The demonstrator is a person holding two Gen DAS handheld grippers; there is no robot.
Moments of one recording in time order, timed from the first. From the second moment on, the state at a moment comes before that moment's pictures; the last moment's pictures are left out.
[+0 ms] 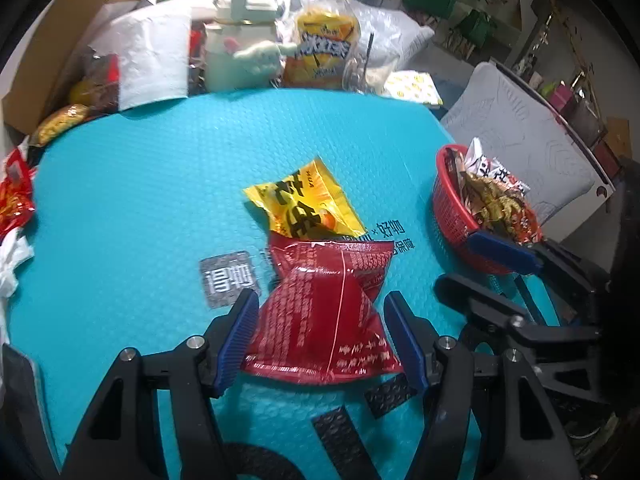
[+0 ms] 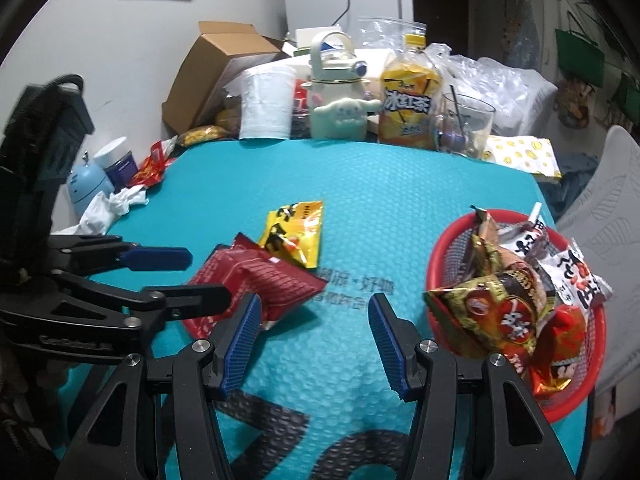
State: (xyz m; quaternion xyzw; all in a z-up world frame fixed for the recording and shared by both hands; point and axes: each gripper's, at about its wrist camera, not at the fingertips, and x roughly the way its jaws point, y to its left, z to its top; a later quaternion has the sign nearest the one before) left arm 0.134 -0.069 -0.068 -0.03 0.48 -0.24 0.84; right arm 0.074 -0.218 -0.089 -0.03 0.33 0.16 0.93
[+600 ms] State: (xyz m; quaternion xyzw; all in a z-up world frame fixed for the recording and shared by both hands) left arm 0.144 -0.104 -0.101 0.05 0.50 -0.24 0.83; right arm 0.075 -0.226 -0.091 -0.03 0.34 0.15 0.93
